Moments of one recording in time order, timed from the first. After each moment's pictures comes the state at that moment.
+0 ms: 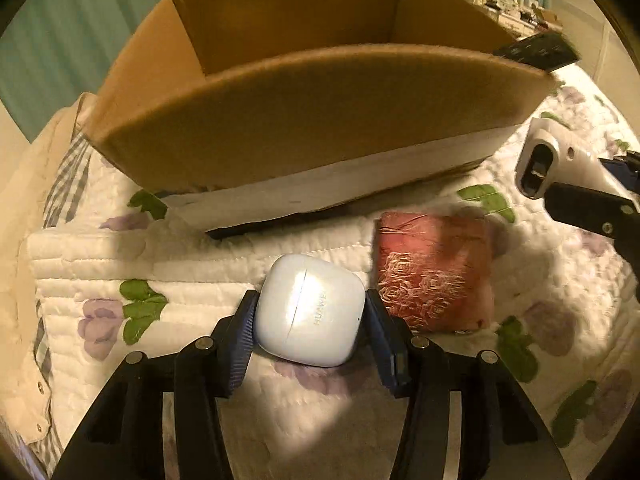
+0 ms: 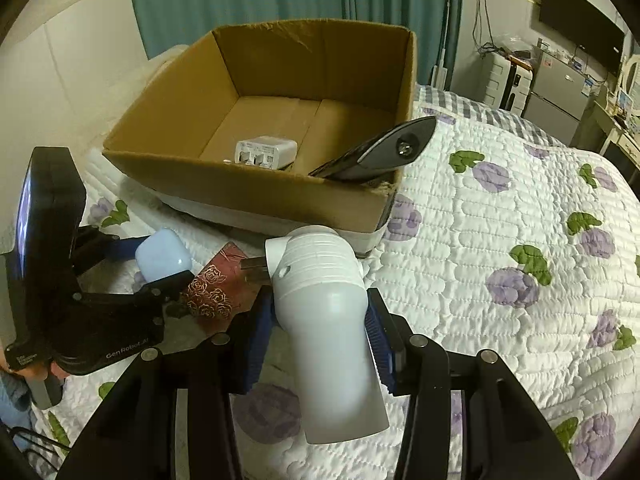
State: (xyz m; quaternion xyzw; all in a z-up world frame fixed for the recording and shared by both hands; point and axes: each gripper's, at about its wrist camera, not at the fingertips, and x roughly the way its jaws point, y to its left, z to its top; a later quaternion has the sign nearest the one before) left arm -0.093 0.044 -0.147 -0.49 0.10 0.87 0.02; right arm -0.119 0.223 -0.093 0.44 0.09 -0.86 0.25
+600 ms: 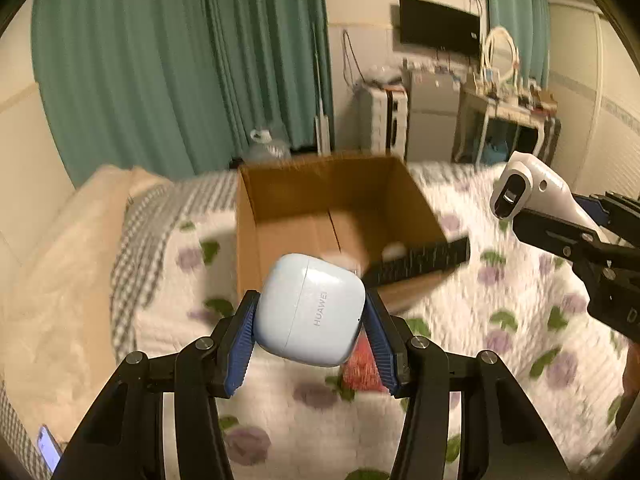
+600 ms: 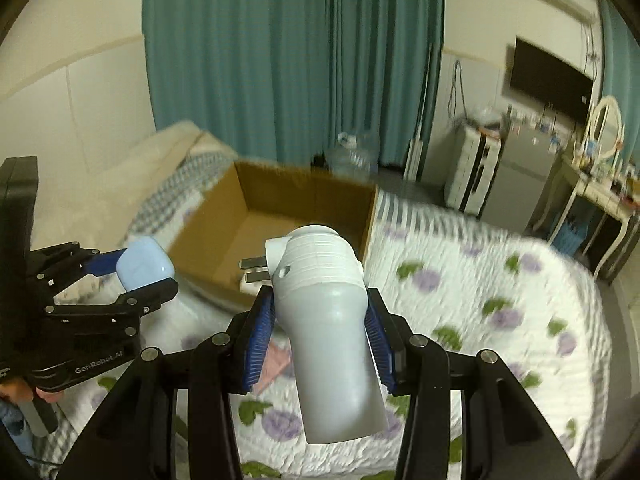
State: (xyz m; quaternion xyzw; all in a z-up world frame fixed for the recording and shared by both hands) left arm -0.075 0.038 0.017 -0.35 0.05 0.93 0.00; right arm -0.071 0.236 0.043 0.31 0.09 -0.92 0.23
